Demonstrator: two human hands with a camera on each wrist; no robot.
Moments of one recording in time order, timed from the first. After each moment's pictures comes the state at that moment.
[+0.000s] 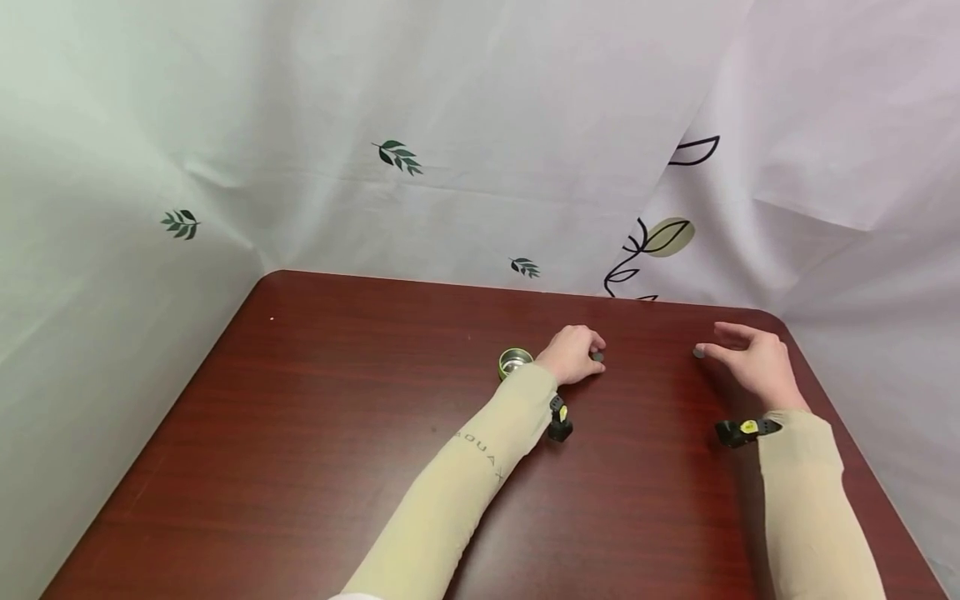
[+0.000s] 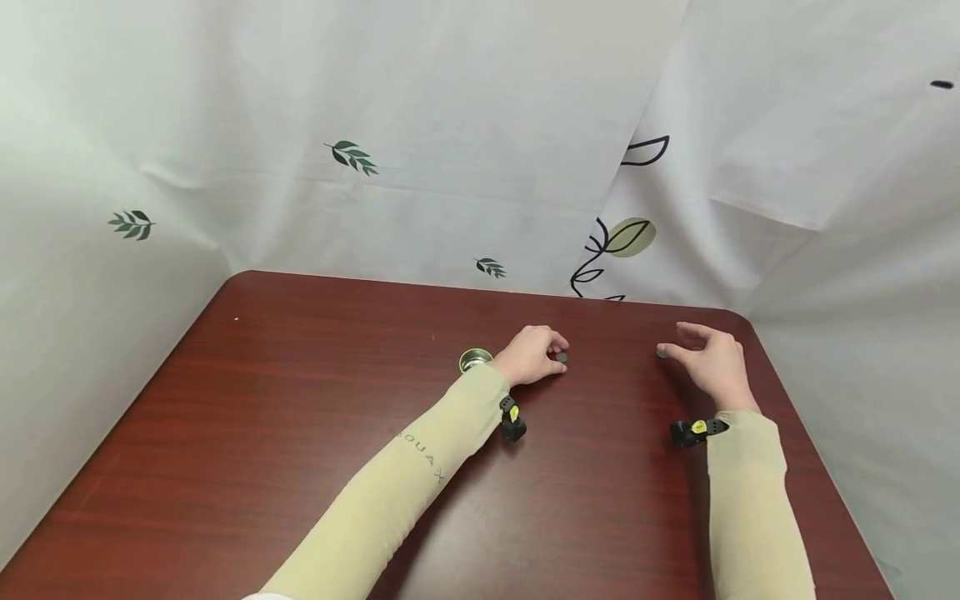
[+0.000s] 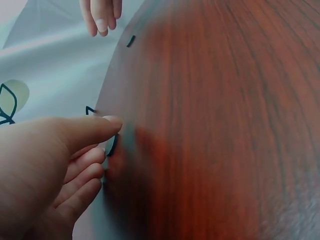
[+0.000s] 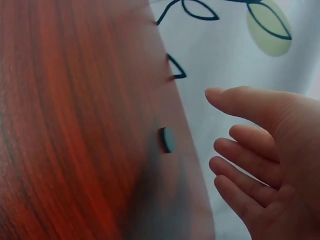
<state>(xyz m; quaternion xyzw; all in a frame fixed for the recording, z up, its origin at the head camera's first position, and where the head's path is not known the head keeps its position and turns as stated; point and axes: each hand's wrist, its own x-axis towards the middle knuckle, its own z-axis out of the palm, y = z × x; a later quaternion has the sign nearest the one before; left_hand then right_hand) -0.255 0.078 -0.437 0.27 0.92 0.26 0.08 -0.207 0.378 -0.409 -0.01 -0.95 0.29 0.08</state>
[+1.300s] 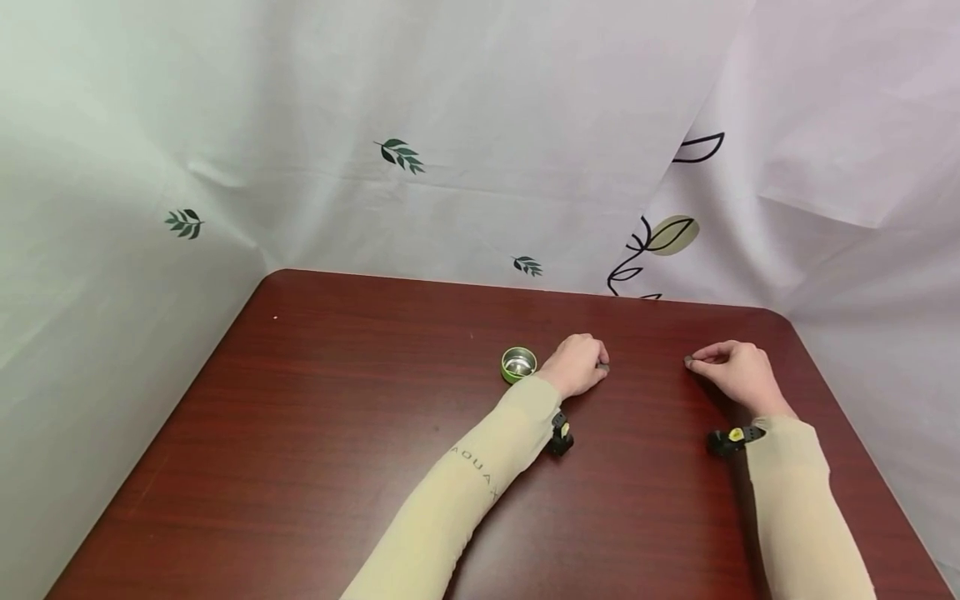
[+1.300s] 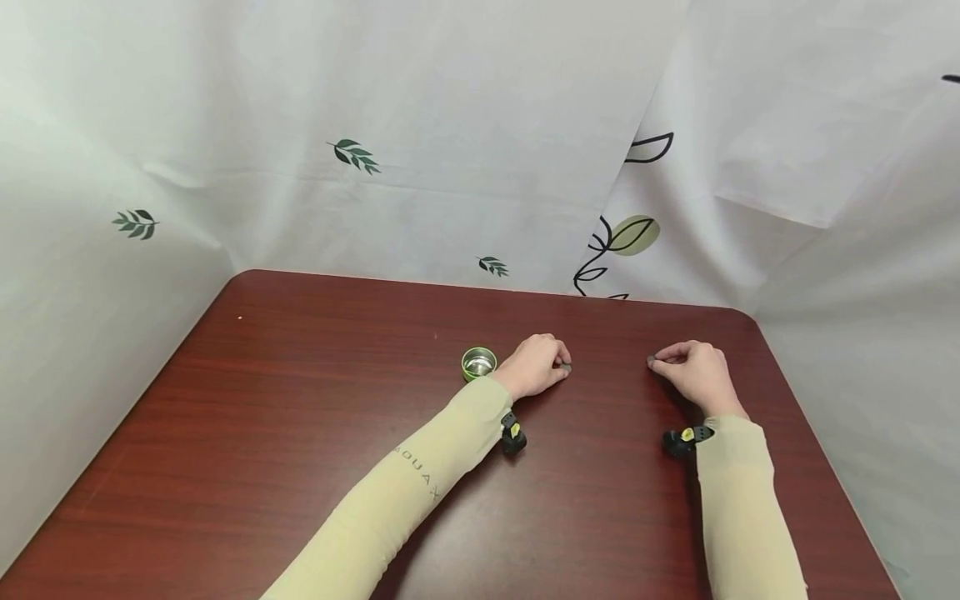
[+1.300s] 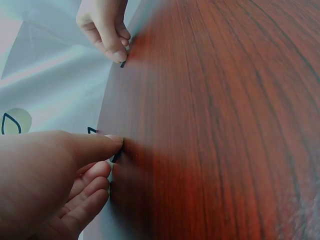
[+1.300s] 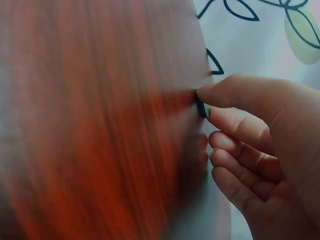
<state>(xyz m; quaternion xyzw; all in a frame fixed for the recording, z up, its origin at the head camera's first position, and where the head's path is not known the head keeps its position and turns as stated) -0.235 0.080 -0.434 0.30 0.94 0.17 0.05 -0.207 0.370 -0.433 0.06 -0.96 0.26 0.07</state>
